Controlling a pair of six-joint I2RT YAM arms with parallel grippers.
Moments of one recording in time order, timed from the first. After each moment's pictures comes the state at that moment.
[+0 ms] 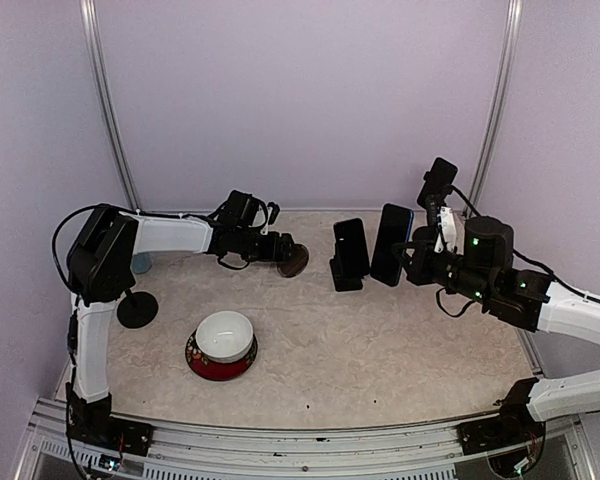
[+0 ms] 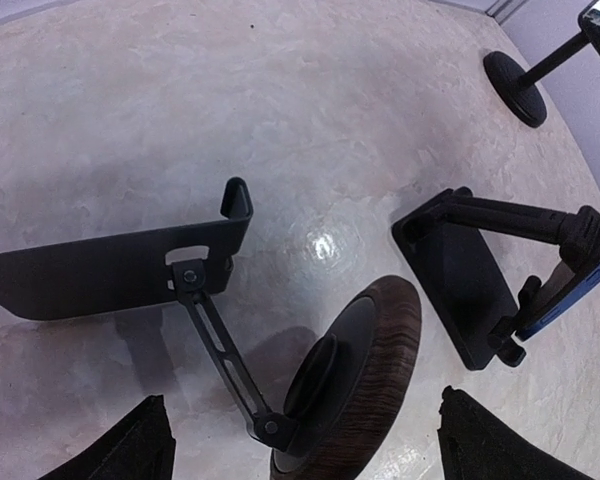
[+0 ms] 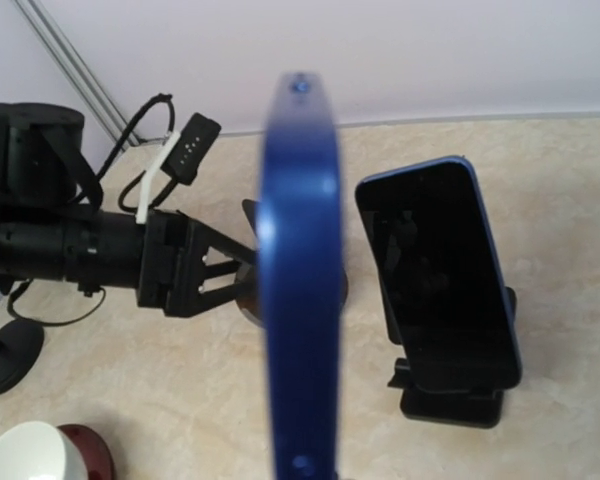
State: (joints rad) left arm -0.57 2.16 1.56 -0.11 0.22 -0.33; right arm 0.73 1.01 0.70 0.06 0.11 0.44
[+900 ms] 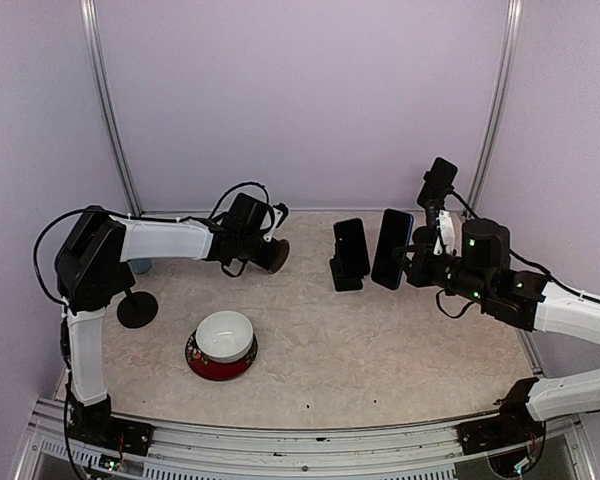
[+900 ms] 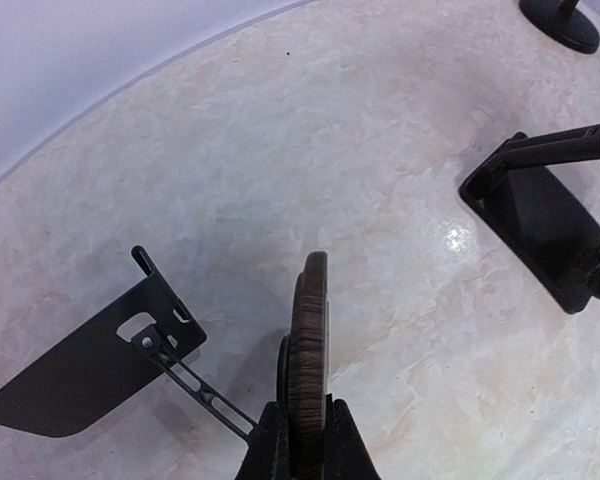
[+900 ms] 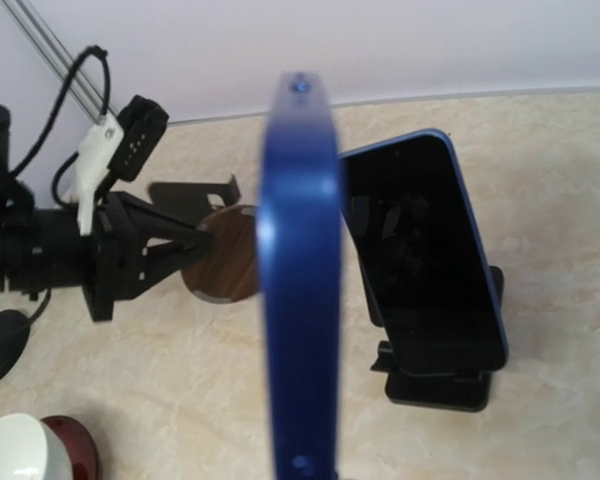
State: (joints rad) left arm -0.63 2.06 1.47 -0.11 -0.06 0.01; right arm 0.70 1.03 0.68 0.07 0.08 0.45
